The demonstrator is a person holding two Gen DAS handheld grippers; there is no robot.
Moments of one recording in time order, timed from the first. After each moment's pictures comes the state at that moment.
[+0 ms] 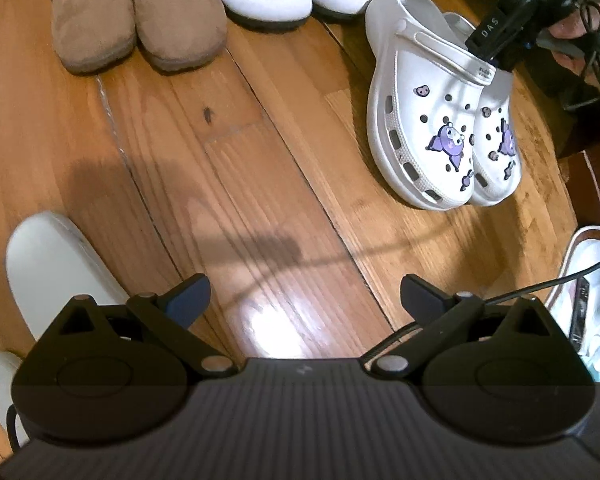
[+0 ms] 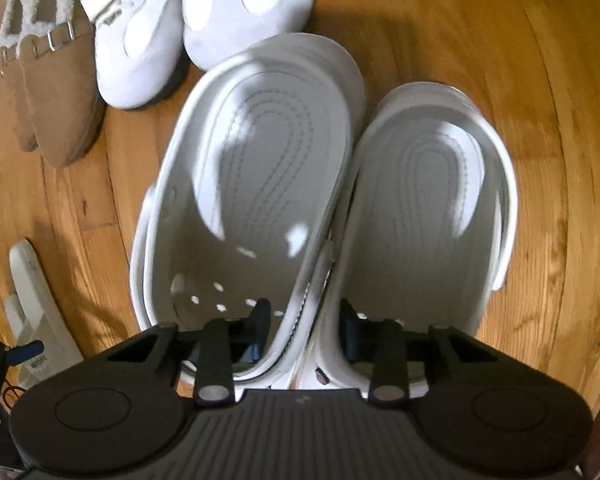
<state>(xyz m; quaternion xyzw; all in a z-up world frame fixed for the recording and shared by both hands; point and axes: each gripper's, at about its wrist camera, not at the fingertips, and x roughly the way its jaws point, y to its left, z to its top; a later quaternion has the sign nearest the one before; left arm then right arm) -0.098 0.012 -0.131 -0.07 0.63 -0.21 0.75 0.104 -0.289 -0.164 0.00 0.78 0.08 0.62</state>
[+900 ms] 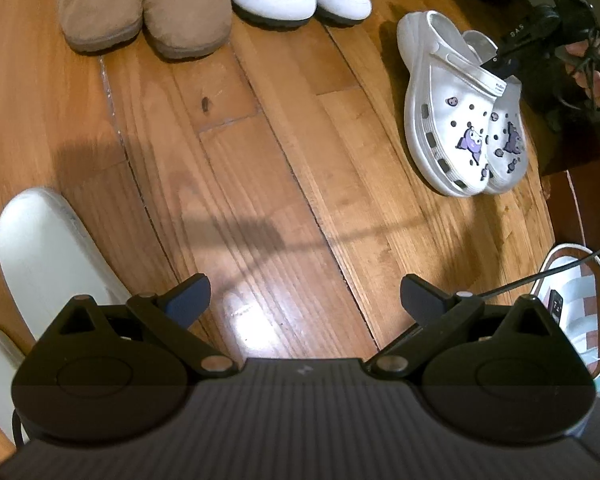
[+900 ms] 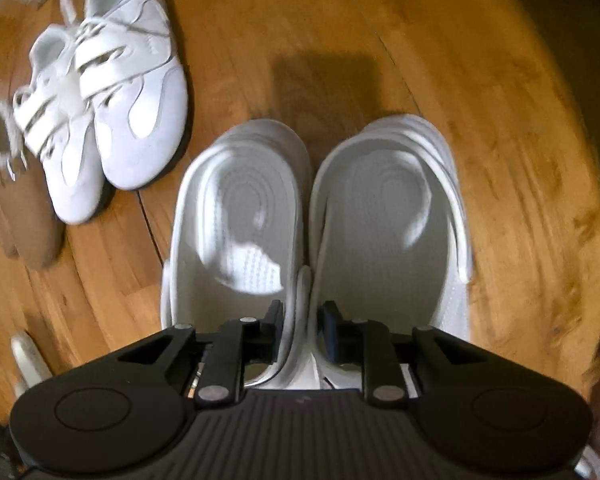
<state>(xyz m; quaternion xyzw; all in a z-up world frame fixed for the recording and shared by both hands) -0.095 0.027 -0.131 -0.11 0.63 -0.21 0.74 0.124 -0.374 -0.144 0.08 0.74 0.00 0.67</state>
